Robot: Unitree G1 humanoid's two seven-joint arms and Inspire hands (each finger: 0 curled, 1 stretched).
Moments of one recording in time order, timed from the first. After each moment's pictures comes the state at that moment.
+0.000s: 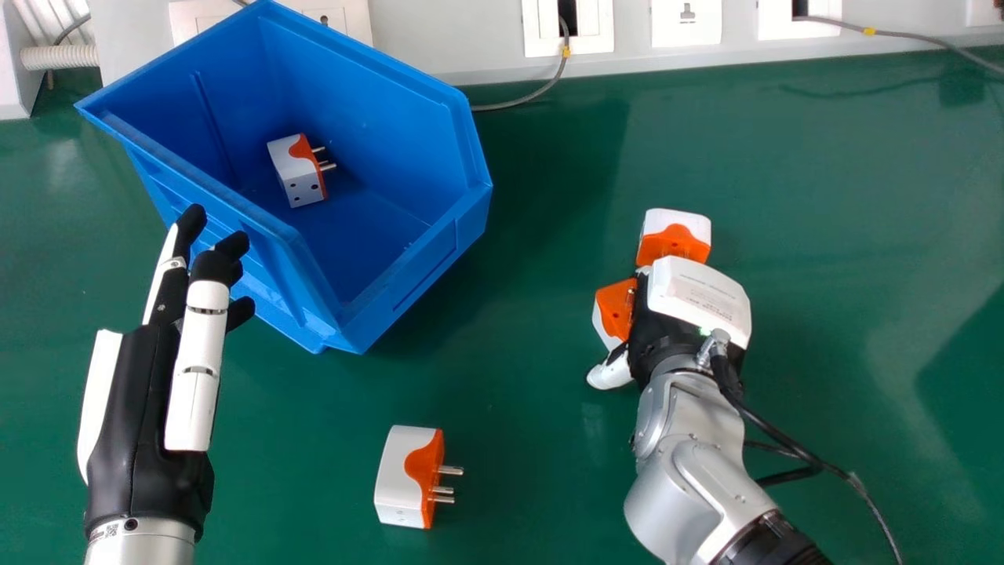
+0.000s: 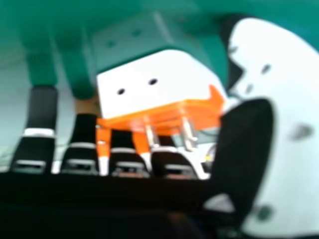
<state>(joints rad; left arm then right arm) 0.33 0.09 0.18 -0.42 -0.04 -0.03 -0.05 -0.58 -0.01 0.54 0.51 -0.76 0.83 -0.07</state>
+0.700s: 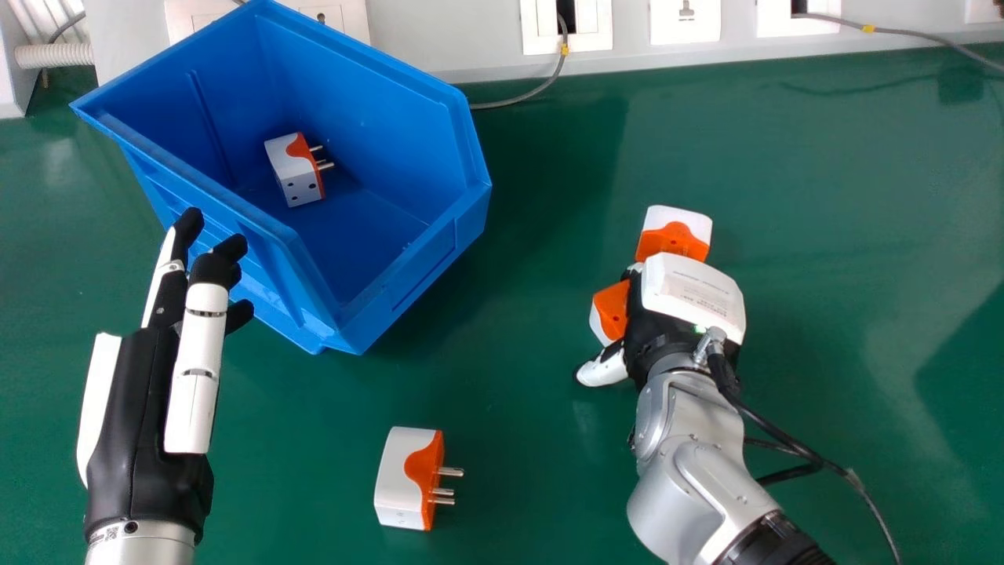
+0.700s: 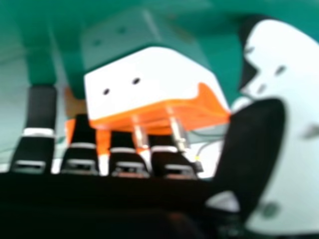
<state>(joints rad) 0.34 0.09 0.17 -0.42 -0.04 -0.03 -0.04 -0.57 -0.02 0.55 0.52 -0.76 0.78 -0.09</state>
